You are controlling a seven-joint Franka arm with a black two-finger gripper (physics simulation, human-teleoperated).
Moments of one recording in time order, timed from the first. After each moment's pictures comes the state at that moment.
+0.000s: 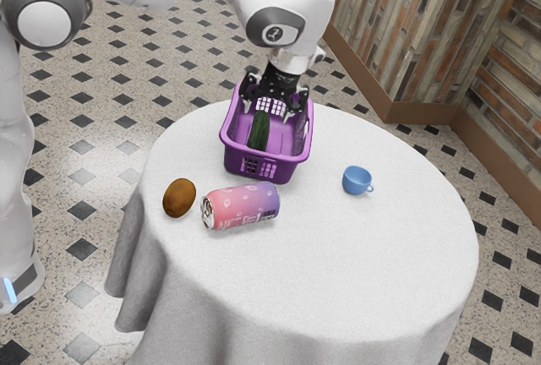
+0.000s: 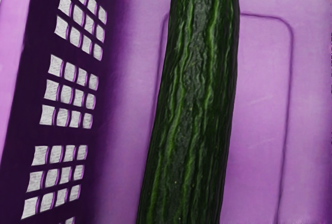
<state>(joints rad) -0.13 0.01 0.29 -1.84 0.15 1.80 -1.21</state>
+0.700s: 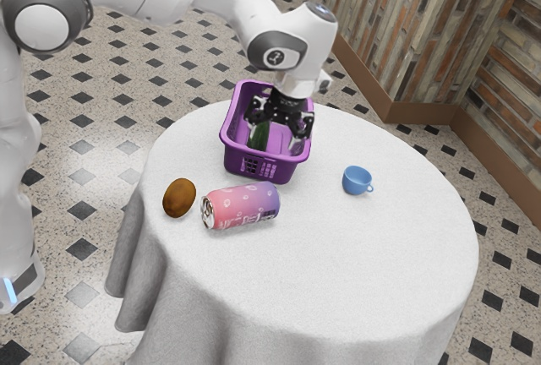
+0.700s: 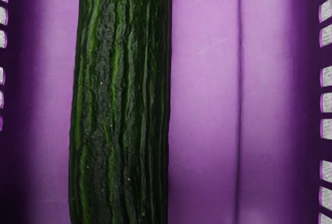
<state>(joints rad) -0.29 0.02 0.38 -1.92 0.09 1.89 -1.14</state>
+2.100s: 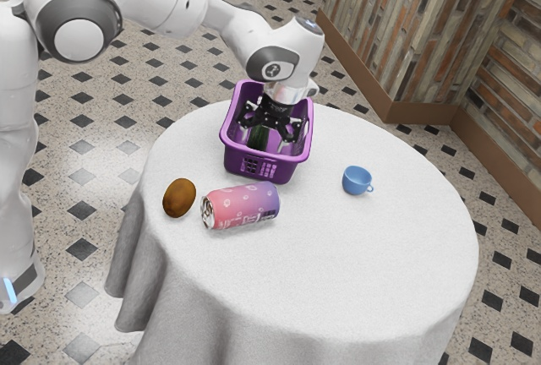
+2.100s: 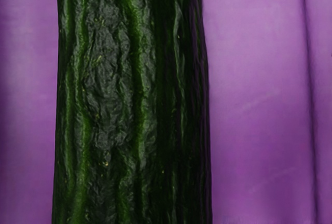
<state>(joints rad) -0.22 0.14 0.44 -1.92 0.03 2.00 -0.97</state>
